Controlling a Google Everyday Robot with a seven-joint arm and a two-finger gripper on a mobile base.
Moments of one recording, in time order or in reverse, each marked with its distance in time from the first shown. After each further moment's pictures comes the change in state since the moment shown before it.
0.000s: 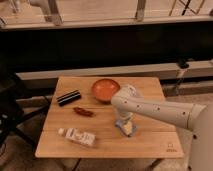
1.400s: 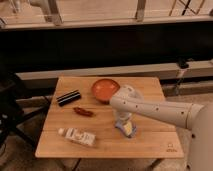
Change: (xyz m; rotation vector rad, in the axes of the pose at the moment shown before) arm -0.005 -0.001 0.002 -0.003 0.004 -0.081
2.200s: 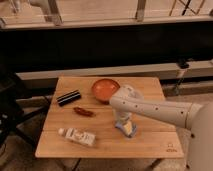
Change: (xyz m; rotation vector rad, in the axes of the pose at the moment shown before) arm -0.001 -0.001 -0.001 -0.002 0.002 -0.027
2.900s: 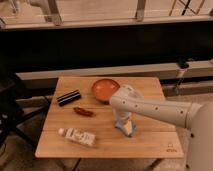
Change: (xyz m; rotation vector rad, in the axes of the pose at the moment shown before) arm -0.001 -0.002 0.000 -0.001 -0.003 -0.030
